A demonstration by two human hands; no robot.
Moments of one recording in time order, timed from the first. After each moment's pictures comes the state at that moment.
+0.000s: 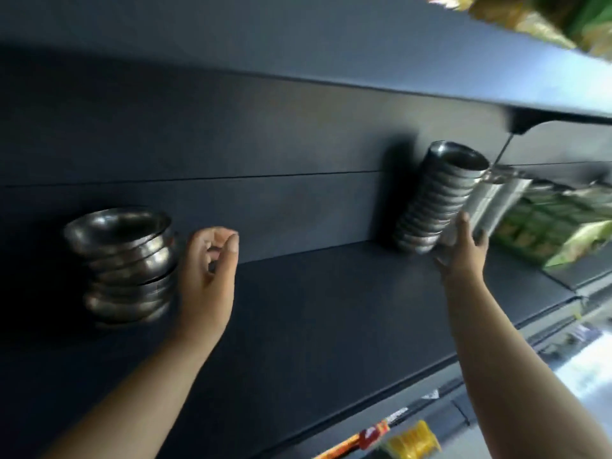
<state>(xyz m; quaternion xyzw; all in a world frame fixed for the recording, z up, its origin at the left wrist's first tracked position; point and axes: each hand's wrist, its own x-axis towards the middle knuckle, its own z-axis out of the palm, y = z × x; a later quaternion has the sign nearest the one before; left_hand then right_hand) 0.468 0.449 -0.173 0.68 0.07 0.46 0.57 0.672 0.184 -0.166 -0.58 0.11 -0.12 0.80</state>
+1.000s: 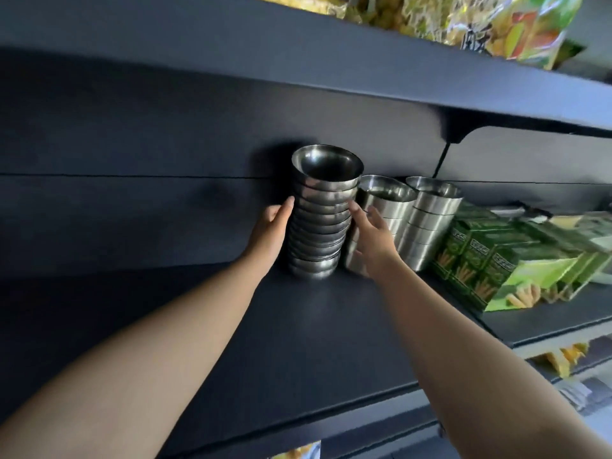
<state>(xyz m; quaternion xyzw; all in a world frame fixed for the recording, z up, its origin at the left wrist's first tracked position) 0.782 0.181 -0.150 0.72 0.18 0.26 0.62 0.868 0.044 -0.152 -0.70 -0.08 0.08 0.70</state>
